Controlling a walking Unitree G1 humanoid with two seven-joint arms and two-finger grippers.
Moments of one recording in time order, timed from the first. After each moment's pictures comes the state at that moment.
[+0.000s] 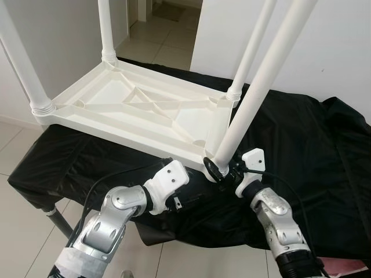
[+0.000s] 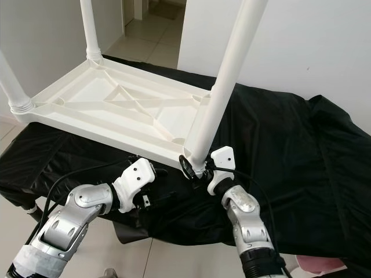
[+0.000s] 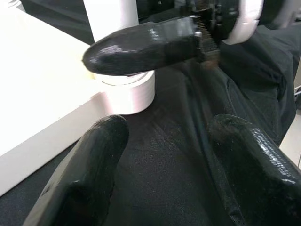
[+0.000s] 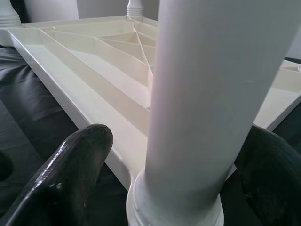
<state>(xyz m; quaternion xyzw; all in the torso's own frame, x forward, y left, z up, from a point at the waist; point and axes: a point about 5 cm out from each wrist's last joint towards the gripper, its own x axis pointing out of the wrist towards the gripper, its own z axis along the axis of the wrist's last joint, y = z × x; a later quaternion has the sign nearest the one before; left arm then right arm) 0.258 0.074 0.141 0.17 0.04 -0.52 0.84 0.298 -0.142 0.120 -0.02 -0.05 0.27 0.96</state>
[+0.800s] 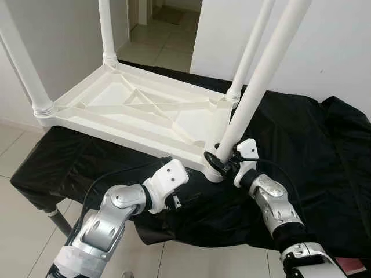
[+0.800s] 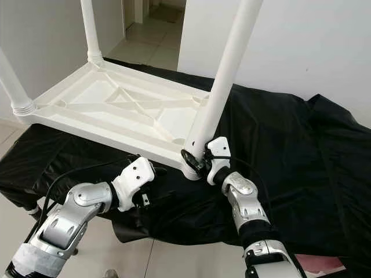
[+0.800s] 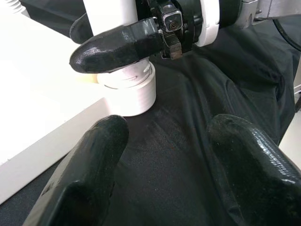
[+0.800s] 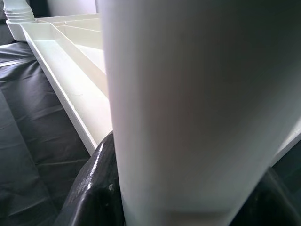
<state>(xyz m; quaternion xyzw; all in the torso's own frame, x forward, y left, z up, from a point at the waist) 0.260 0.075 0.144 0.18 0.04 -0.52 0.84 0.330 -0.143 0.113 -0.02 -0.04 0.31 0.95</state>
